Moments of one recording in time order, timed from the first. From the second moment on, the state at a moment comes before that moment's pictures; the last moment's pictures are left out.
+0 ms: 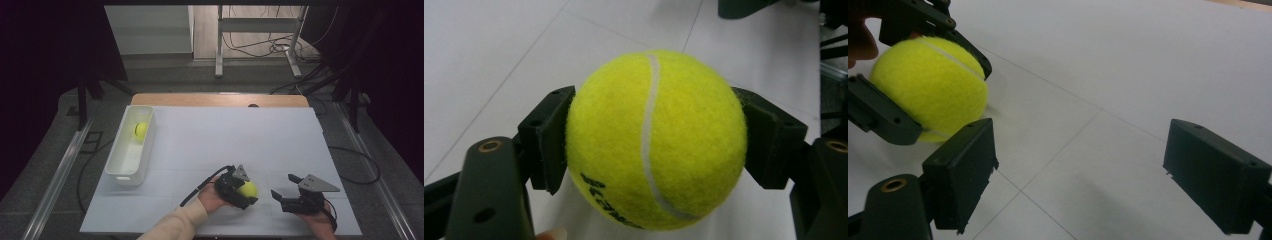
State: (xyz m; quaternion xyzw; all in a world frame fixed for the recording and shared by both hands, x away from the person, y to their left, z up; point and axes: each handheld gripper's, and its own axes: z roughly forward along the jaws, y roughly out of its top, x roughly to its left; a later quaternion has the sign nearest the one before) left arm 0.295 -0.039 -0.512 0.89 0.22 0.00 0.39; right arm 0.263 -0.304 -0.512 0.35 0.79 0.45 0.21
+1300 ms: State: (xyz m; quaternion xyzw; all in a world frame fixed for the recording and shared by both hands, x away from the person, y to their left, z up) left arm 0.284 0.006 -0.473 0.86 0.23 0.03 0.46; right arm 0.262 -0.303 -0.512 0.35 0.79 0.45 0.21
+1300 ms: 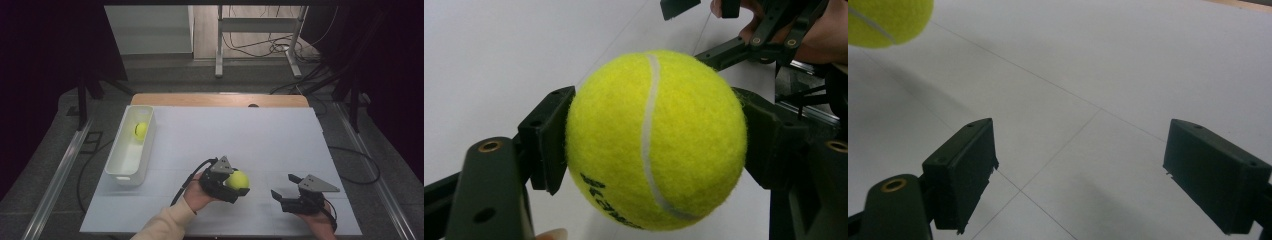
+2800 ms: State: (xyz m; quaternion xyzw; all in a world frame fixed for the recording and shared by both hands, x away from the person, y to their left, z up) left arm 0.285 0.070 -0.428 0.81 0.27 0.09 0.50; right arm 0.263 -0.304 -0.512 0.35 0.79 0.45 0.21
